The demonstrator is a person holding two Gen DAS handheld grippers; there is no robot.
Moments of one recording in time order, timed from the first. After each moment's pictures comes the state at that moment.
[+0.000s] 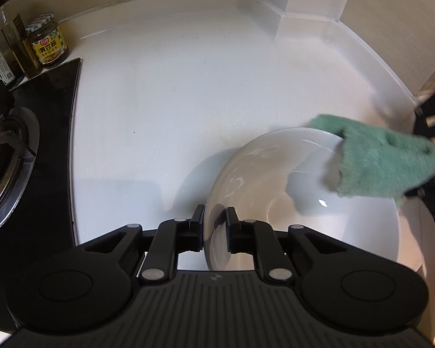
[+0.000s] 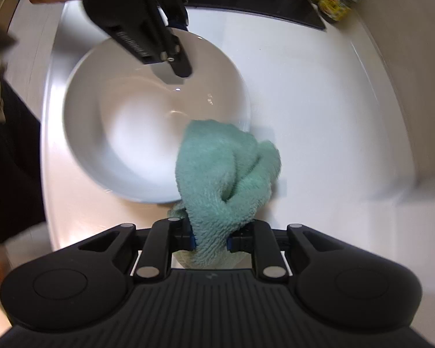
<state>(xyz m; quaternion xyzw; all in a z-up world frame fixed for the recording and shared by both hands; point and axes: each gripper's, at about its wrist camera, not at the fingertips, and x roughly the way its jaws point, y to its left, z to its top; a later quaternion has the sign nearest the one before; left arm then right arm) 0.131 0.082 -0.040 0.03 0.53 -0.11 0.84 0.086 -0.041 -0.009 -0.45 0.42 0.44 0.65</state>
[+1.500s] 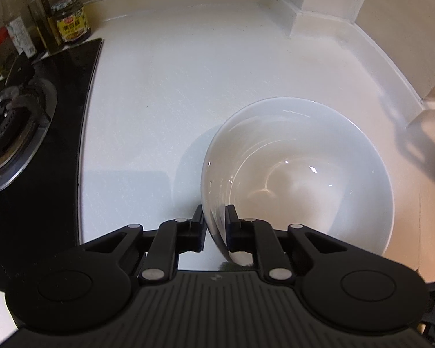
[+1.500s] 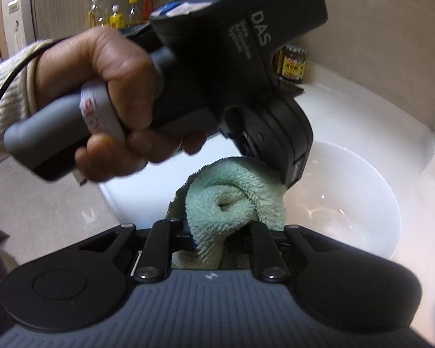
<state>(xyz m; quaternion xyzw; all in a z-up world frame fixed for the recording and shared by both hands) 0.107 0.076 -0.043 -0.02 0.54 -0.06 0.84 -0.026 0.021 -0.028 -0.16 0.31 0.41 0.84</state>
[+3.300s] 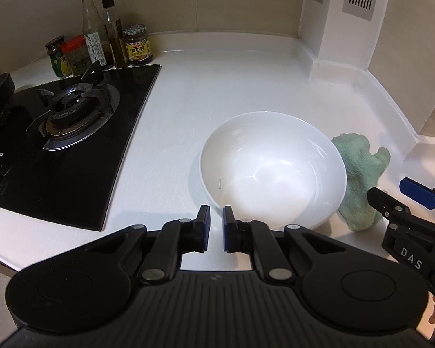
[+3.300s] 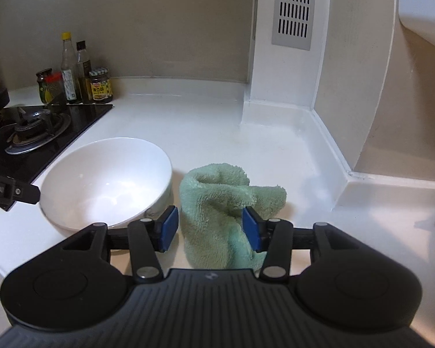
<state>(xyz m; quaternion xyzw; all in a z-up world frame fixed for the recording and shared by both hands) -0.001 0.040 -0.001 -0.03 0.44 0.05 0.89 -0.009 -0.103 -0.019 -0.05 0.30 0.11 0.95</state>
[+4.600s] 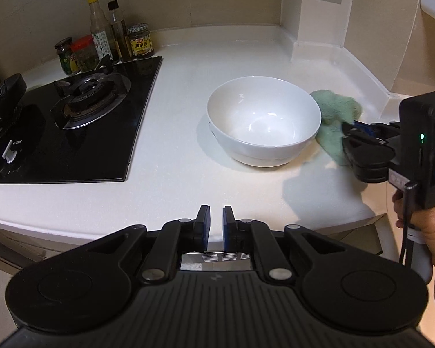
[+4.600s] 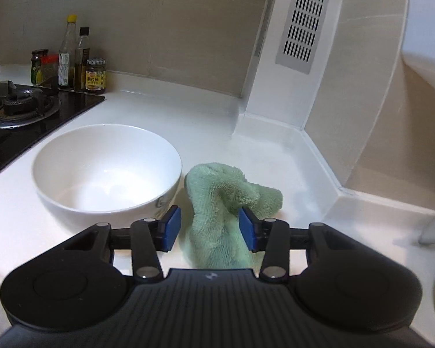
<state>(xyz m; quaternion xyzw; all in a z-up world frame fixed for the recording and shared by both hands) -0.087 0.030 0.008 0.00 0.45 0.05 0.89 -0.001 -0.084 -0.043 -0.14 0.29 0.04 0.95</state>
